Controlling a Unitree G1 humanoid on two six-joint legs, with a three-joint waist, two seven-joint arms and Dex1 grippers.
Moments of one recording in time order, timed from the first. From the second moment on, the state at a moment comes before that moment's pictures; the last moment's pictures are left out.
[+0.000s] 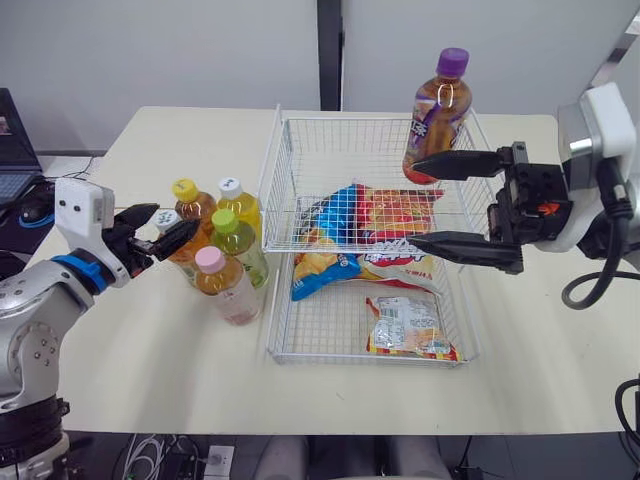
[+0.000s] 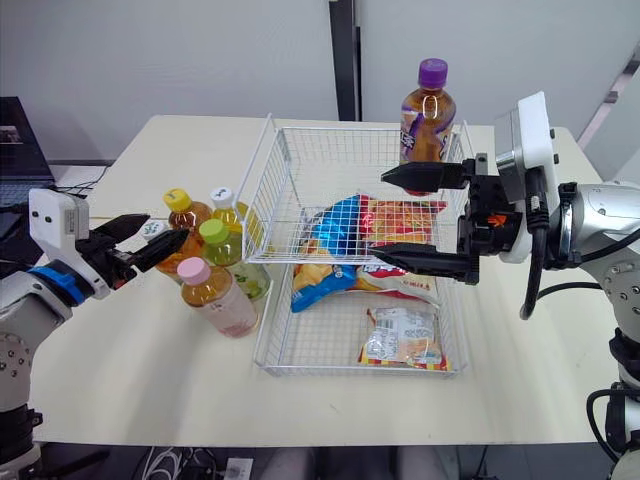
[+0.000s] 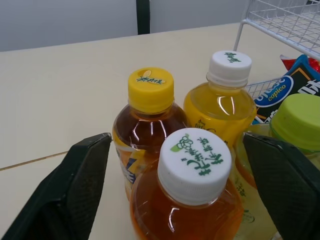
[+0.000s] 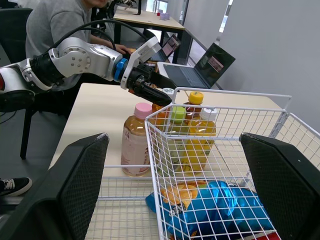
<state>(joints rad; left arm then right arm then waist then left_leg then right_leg) -0.22 0.76 0.50 -0.26 -0.60 0.73 -0.62 -0.69 -0.88 -0.14 -0.48 0.98 0.76 0.94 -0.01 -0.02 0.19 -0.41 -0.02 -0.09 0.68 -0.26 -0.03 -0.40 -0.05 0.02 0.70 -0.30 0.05</state>
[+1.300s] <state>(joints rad) -0.20 0.99 0.72 -0.38 -0.82 0.96 -0.66 -0.74 -0.88 -0.11 -0.43 0.95 0.75 1.06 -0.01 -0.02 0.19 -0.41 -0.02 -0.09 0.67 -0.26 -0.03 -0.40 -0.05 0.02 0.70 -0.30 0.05</state>
